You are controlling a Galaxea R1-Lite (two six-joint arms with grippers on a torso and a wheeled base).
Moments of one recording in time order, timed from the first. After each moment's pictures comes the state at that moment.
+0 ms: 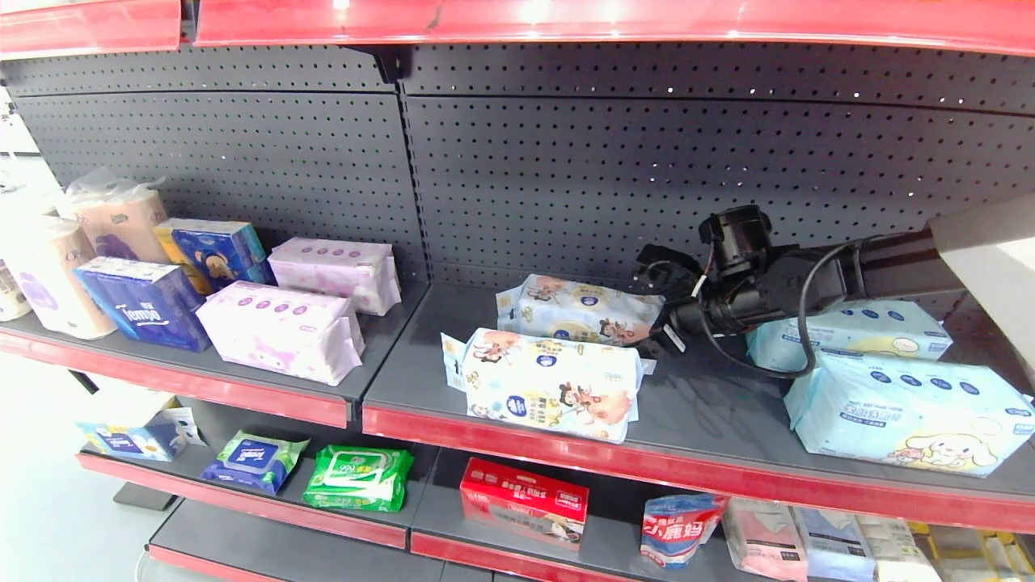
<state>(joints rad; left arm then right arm) 0.00 0.00 0.00 0.00 -0.03 0.00 0.25 2.19 -1.51 0.09 0.34 -0.67</state>
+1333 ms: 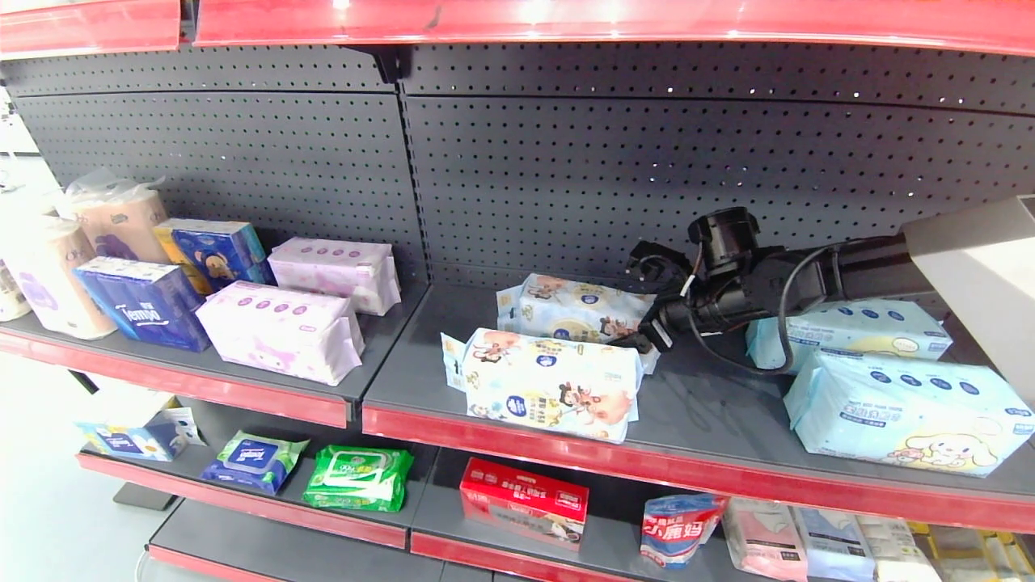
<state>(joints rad) 0.00 0.00 0.00 0.00 -0.03 0.00 0.26 2.24 -1.57 0.07 0.35 -0.59</state>
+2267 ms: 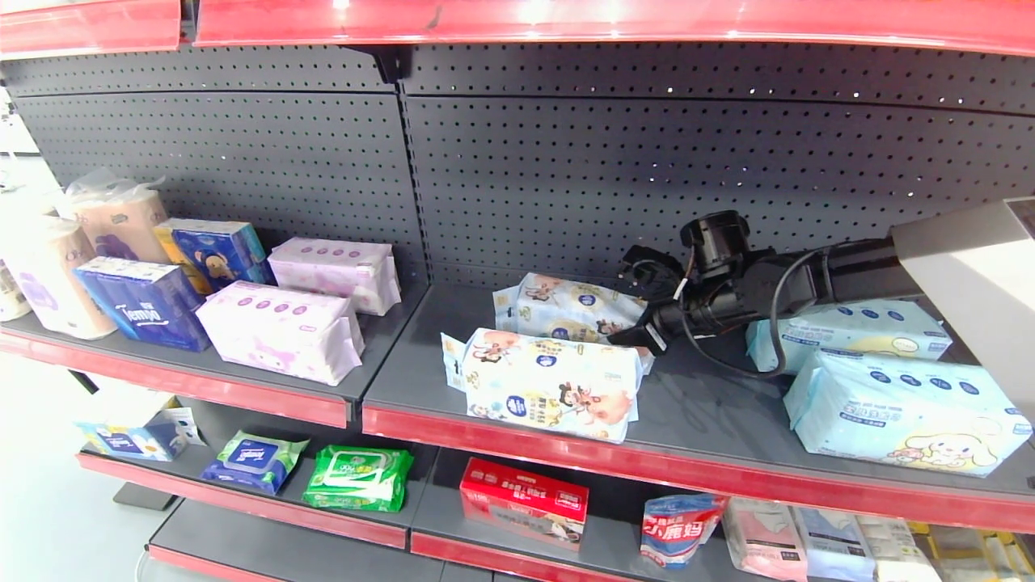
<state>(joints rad) 0.00 0.00 0.00 0.00 -0.03 0.00 0.27 2.25 -1.58 0.07 0.35 -0.60</state>
